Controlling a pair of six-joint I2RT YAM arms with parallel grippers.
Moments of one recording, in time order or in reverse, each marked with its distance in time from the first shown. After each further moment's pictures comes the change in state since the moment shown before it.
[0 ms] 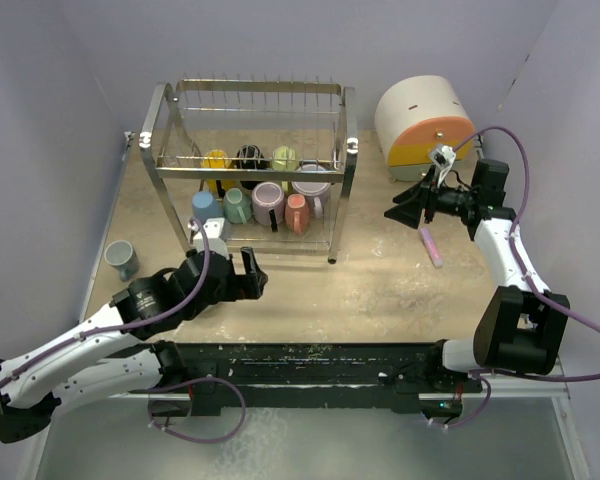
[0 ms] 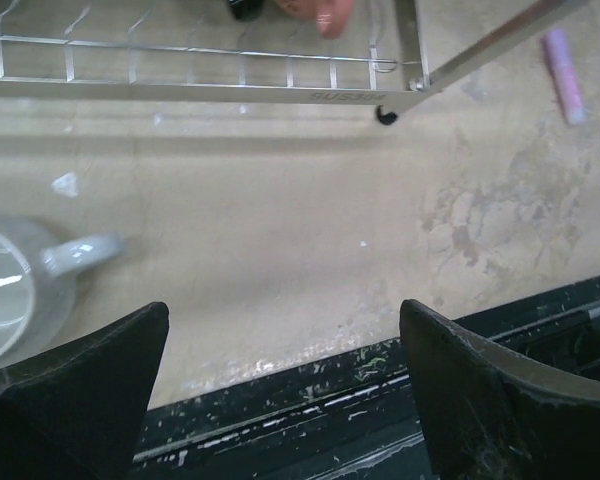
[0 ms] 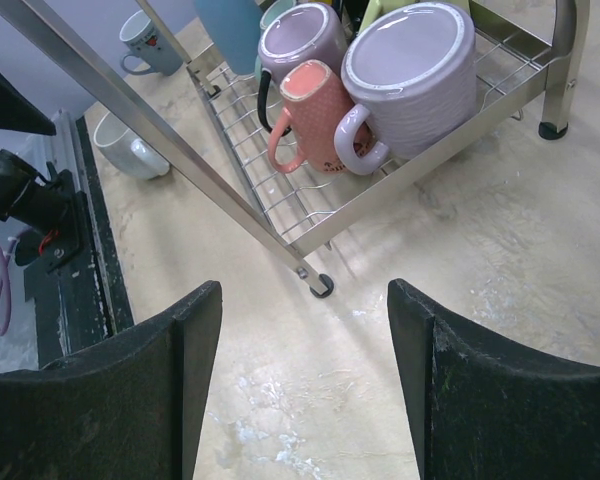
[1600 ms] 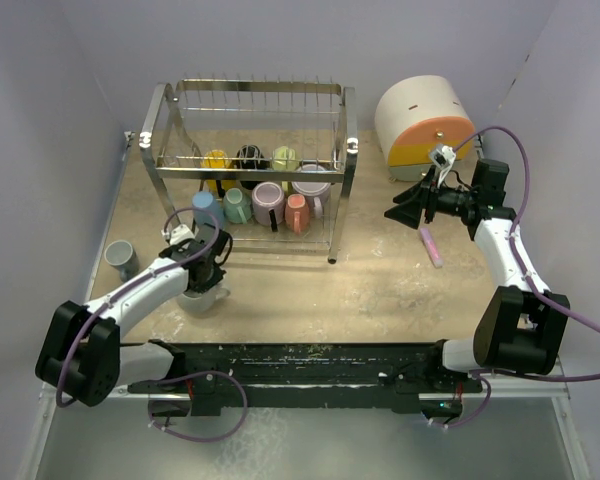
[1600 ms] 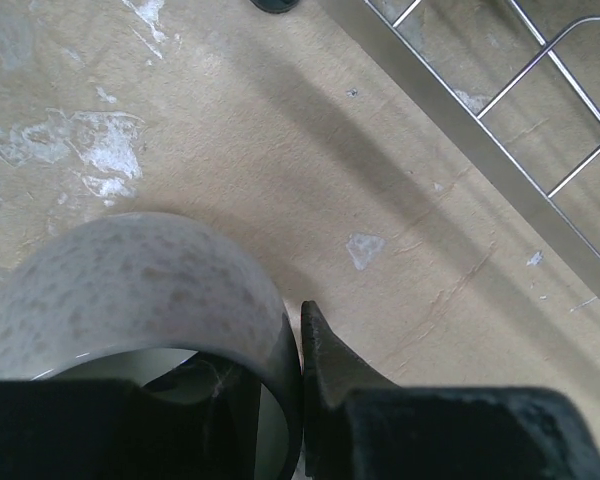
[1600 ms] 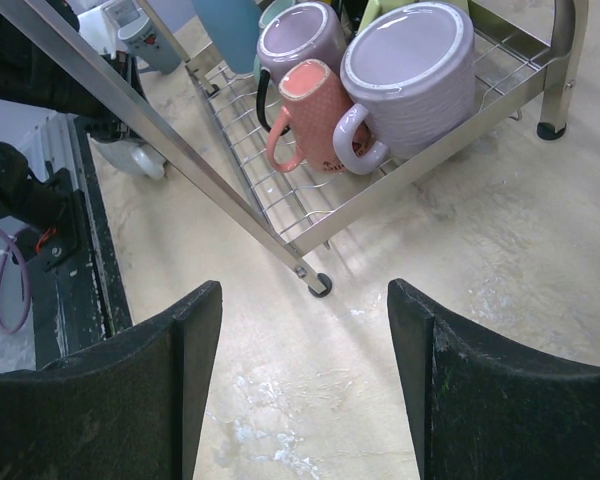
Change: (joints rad) left arm 0.565 0.491 -0.150 0.035 -0.014 -0.309; right arm -0.001 0.000 0.003 -0.007 0.000 -0.011
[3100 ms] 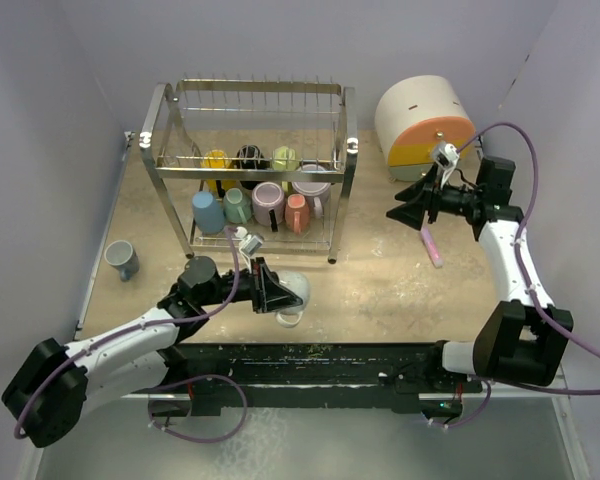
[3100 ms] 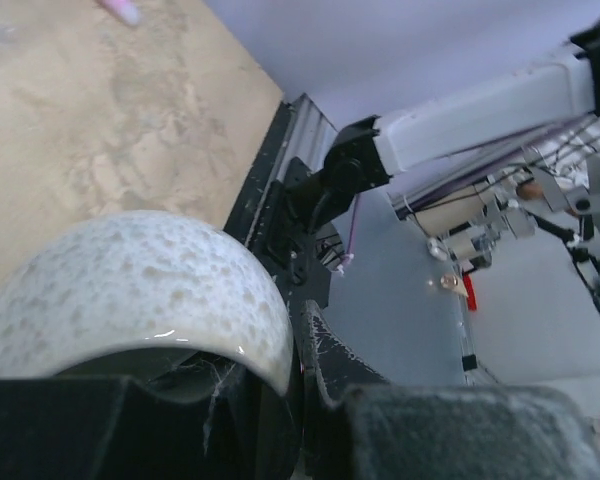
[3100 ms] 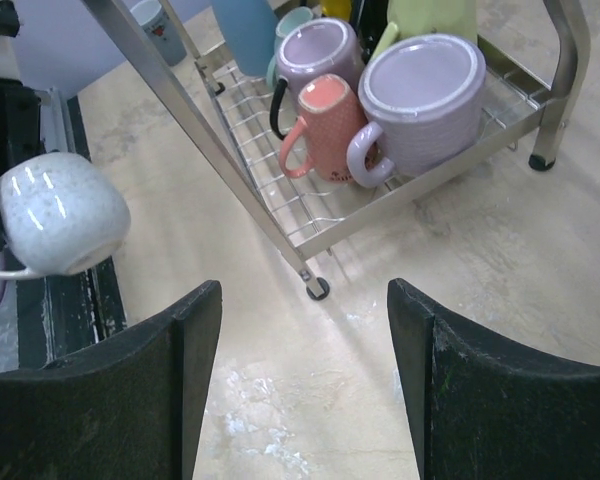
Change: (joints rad) left arm -0.250 -0.337 -0.389 1.217 1.090 0.261; right arm -0.001 -0.063 0.017 -0.057 -0.013 -0.081
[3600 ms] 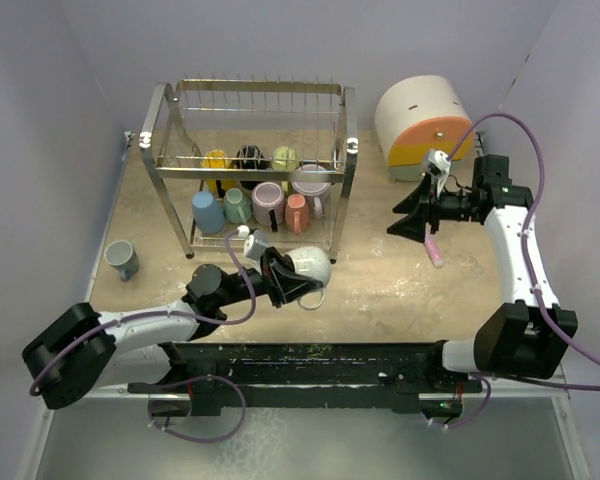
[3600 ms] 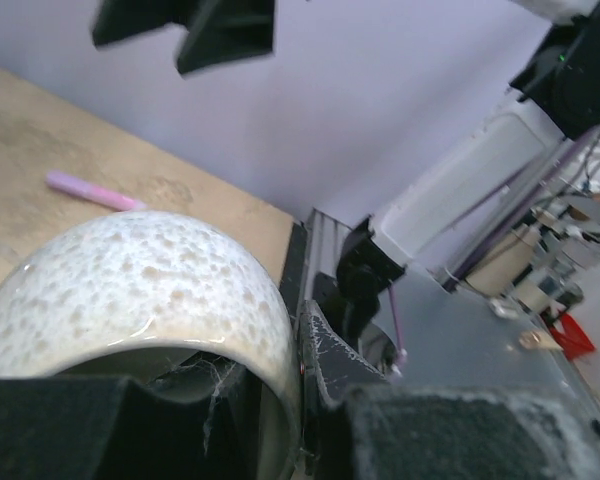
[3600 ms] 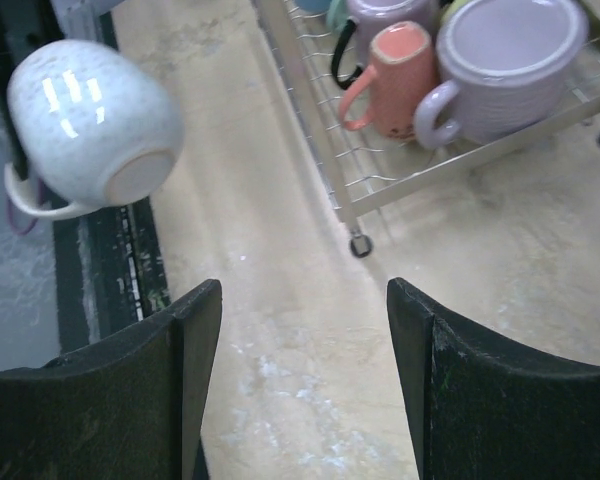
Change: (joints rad) left arm -0.183 0.216 0.039 0.502 -0.167 0.187; right arm 0.023 0.035 0.233 -0.679 0.014 -0.520
